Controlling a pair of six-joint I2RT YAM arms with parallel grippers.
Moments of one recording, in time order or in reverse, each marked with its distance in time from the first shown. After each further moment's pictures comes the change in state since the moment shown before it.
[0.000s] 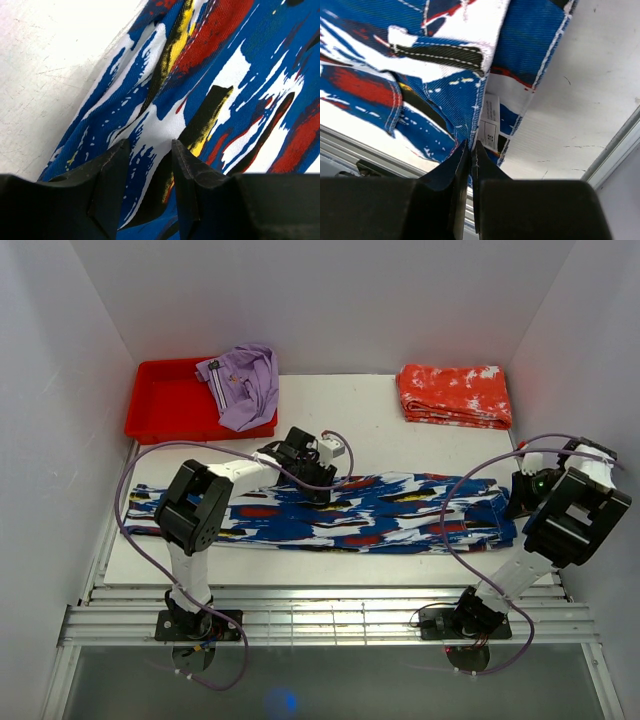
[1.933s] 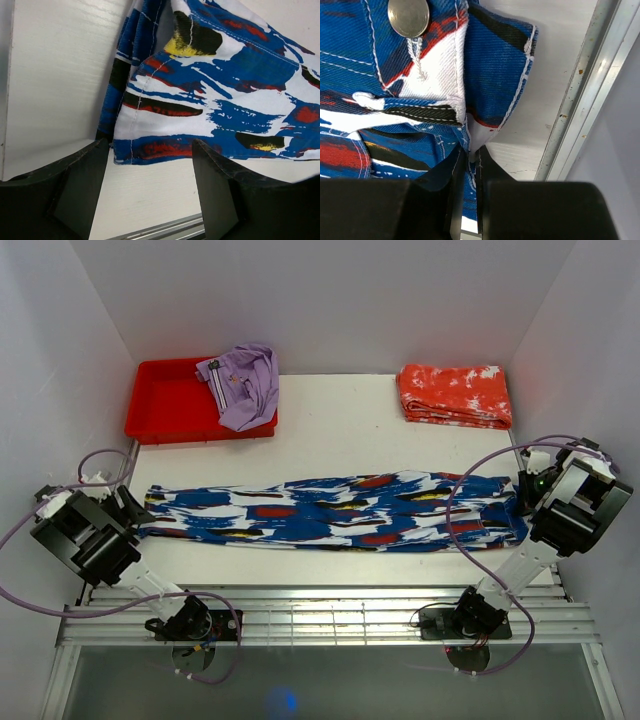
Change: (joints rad) left arm 1.510 -0.195 -0.119 -0.576 0.284 0.394; right arm -0.013 0.121 0.008 0.240 0.134 0.105
